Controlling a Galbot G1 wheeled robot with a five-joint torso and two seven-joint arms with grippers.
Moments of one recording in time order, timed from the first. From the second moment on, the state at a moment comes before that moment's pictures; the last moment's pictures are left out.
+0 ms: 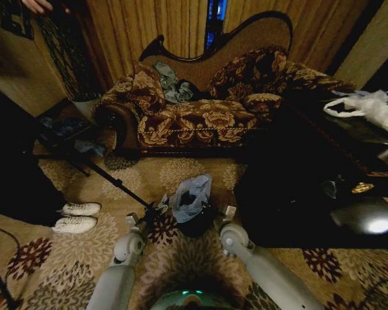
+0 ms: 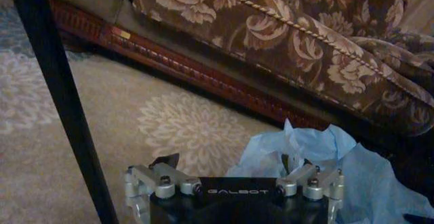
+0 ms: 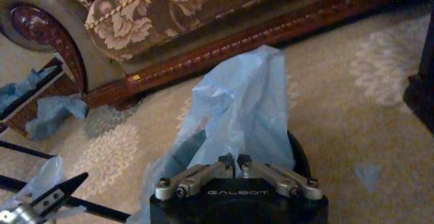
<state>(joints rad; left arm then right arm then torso) 1.25 -1.39 -0.53 -1.75 -0.58 0.30 0.10 -0.89 1.06 -0.21 1.85 1.09 -0.23 0.60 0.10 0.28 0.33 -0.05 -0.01</state>
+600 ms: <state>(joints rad) 1.25 -1.40 -0.53 -1.73 -0.59 0.28 0.10 -0.93 0.95 -0.20 1.87 0.97 -0.27 0.62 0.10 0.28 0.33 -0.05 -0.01</state>
